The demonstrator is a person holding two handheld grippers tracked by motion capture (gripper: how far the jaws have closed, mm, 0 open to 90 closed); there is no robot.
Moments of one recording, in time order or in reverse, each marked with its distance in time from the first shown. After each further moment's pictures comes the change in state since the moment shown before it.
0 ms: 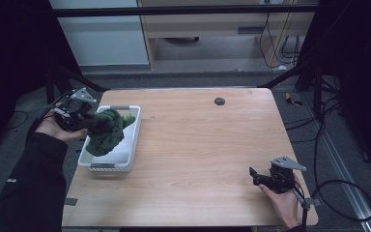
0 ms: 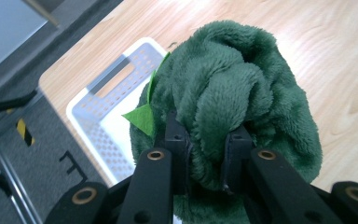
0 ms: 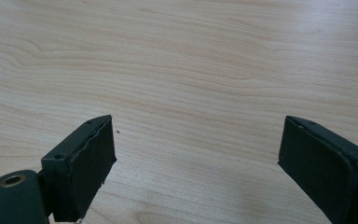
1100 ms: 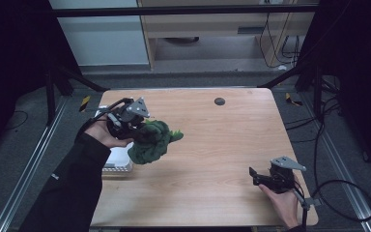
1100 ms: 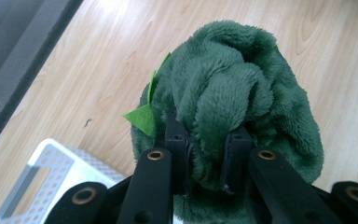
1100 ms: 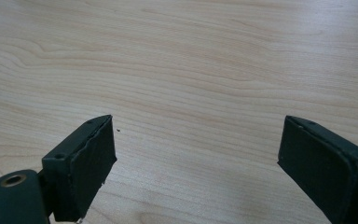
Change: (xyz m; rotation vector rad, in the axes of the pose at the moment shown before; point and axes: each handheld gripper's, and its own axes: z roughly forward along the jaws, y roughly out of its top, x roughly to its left) left arm -0.094 0.072 0.034 -0.040 -0.201 0.299; right arm 0.000 0.000 0.000 -0.001 0.005 -0.004
